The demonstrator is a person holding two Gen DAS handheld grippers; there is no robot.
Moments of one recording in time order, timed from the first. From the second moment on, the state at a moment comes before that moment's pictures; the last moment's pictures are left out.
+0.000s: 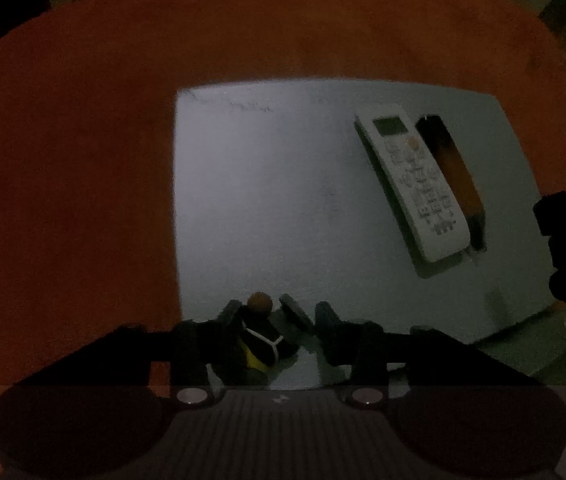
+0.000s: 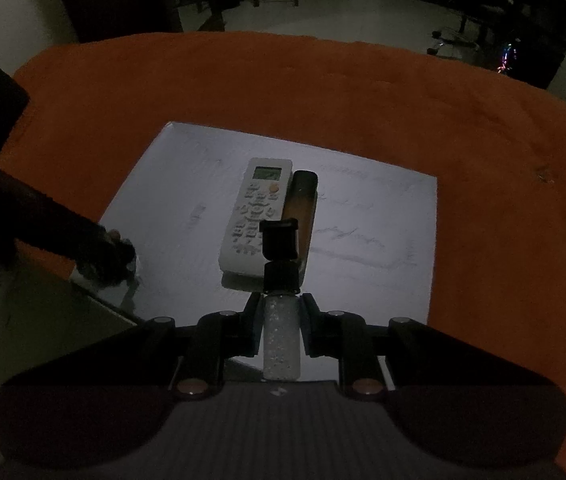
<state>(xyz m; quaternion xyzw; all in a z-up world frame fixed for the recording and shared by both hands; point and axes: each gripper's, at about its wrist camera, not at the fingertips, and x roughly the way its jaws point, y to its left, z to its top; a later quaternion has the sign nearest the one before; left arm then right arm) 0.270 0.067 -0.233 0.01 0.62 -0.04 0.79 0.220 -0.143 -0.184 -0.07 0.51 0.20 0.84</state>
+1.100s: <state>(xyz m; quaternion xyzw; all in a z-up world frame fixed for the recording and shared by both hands) 0.297 0.067 -0.243 0.03 0.60 -0.05 0.80 0.216 -0.137 -0.182 -0.07 0.51 0.20 0.84</state>
